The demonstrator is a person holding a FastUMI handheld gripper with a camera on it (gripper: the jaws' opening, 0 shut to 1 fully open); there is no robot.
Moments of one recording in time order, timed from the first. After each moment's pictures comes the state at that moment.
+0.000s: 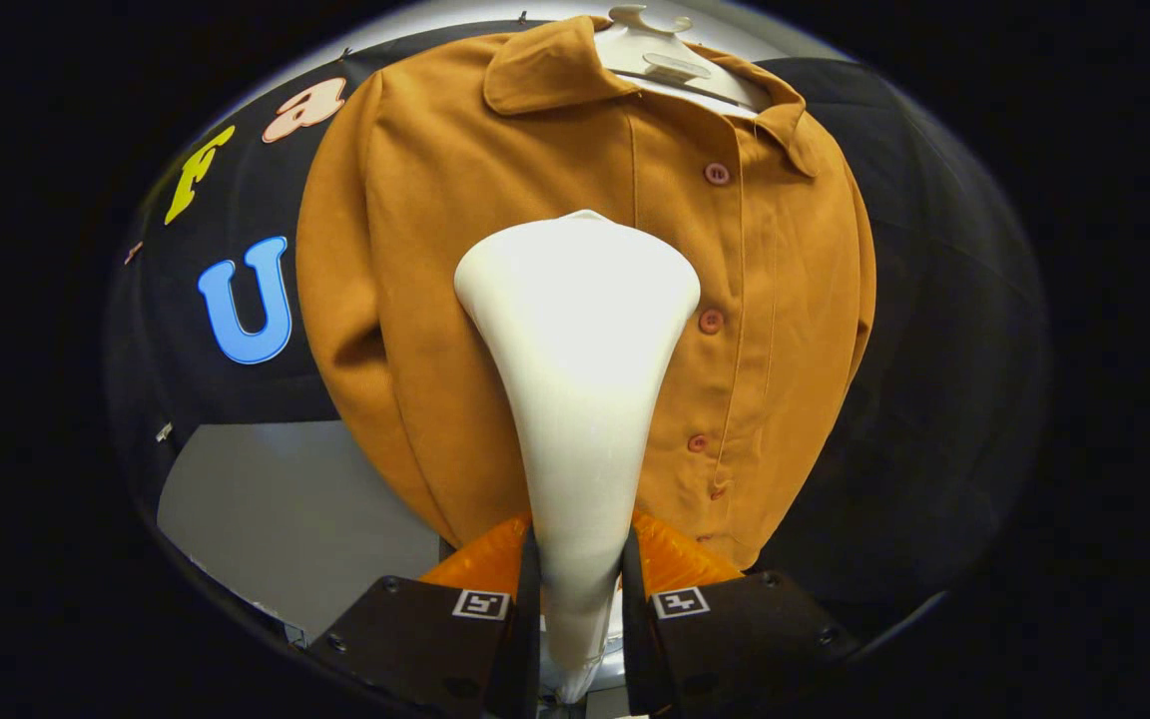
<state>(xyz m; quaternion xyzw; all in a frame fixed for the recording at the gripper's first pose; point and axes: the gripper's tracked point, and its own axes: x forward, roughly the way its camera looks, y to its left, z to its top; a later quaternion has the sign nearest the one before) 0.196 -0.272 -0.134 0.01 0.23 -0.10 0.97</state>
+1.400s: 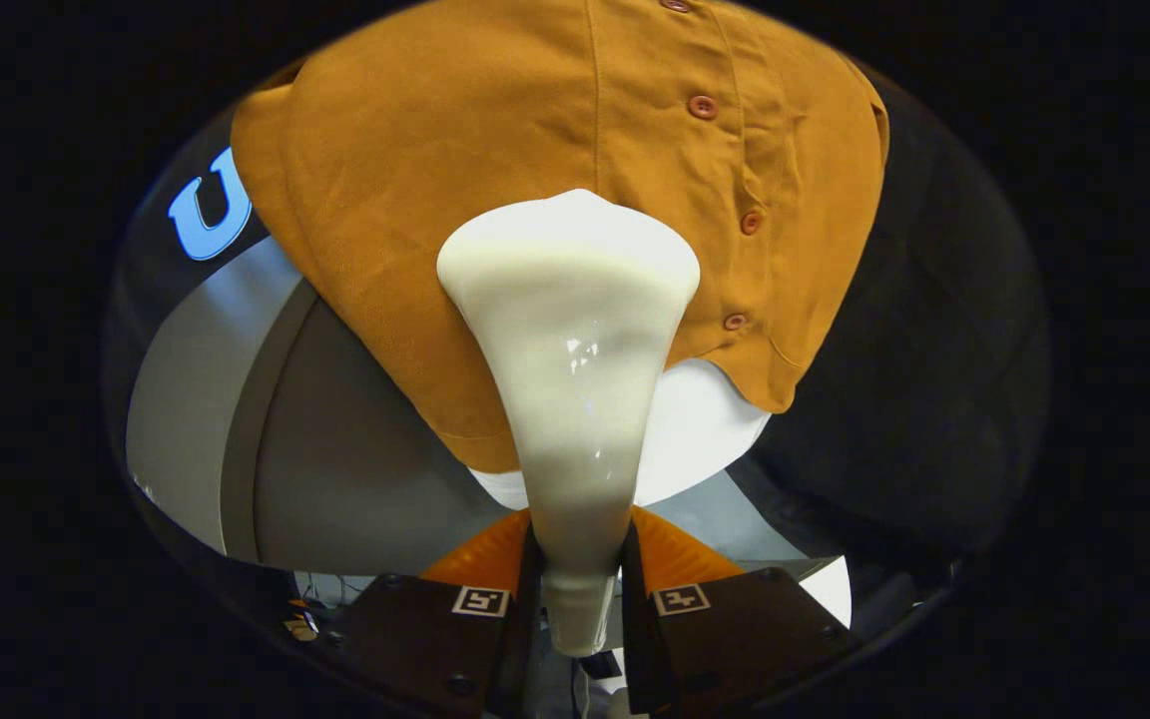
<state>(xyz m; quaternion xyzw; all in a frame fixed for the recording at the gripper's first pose) 0.120 -0.299 -0.295 0.04 0.41 -0.11 0.91</state>
